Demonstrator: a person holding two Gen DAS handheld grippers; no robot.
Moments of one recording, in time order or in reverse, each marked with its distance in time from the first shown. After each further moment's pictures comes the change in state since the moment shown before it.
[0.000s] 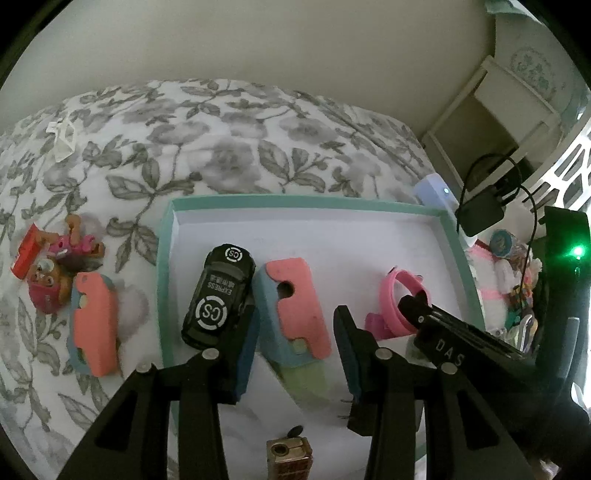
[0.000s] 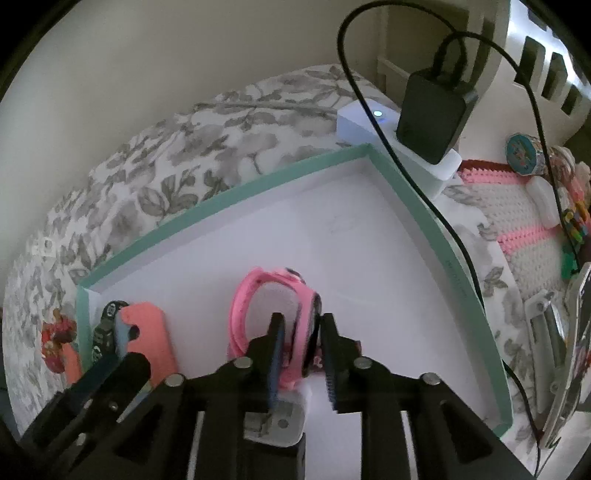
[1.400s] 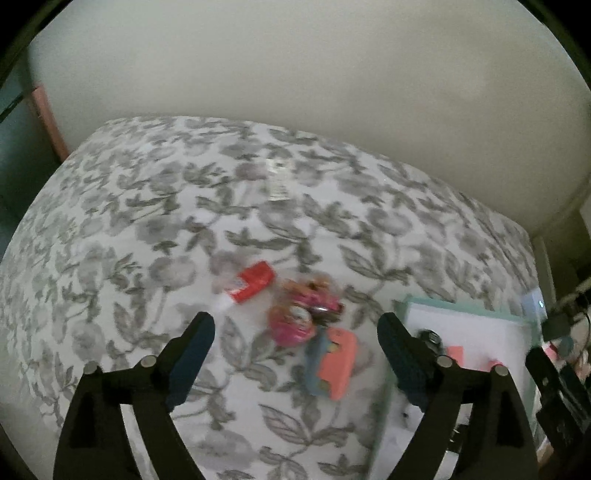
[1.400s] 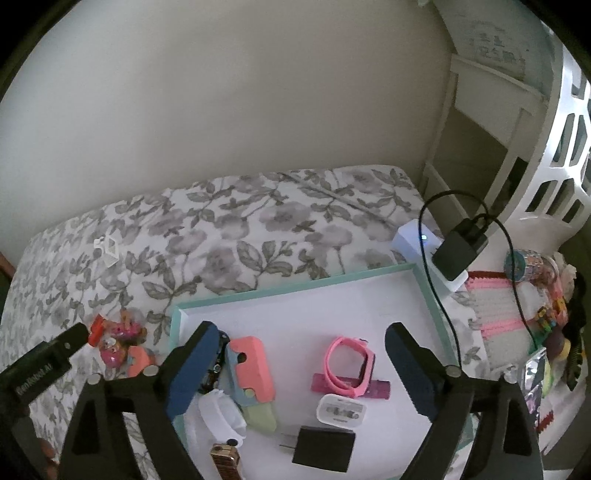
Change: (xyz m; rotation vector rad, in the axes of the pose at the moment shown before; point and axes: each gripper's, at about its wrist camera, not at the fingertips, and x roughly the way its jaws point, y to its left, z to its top) left arm -0.111 0.124 0.022 -0.300 -0.157 0.406; right arm -0.098 0.080 0.007 -0.213 -0.222 0.021
